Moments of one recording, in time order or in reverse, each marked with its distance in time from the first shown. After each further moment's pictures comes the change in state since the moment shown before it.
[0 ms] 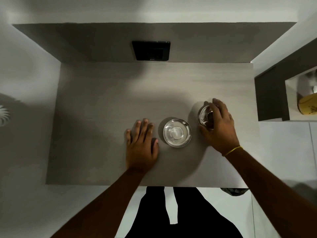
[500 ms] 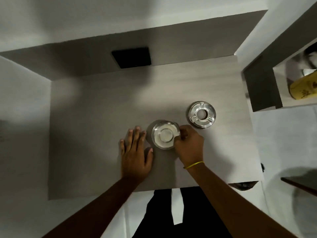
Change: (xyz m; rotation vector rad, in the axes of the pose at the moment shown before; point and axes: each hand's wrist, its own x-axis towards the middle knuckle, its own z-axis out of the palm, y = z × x) left_hand -0.009 0.002 -0.010 -0.038 -0.132 0.007; right_hand -0.045 -0.069 0.055 0.463 0.193 0.356
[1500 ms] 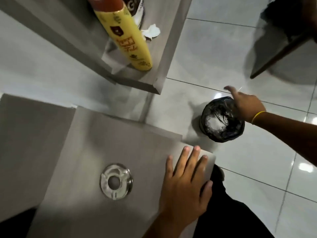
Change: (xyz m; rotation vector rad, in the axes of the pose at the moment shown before) left_hand 0.038 0.247 0.100 0.240 -0.461 1.364; right_hand 0.019 0.445 -0.219 -0.345 0.275 0.498
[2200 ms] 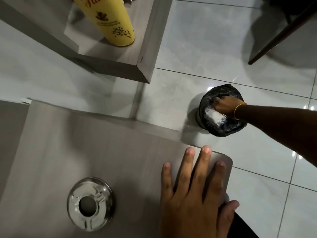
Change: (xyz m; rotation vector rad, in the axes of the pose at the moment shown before) left_hand 0.001 0.003 0.008 0.187 0.136 0.027; right_hand 0.046 0.007 0.129 -0.892 -0.374 -0.407
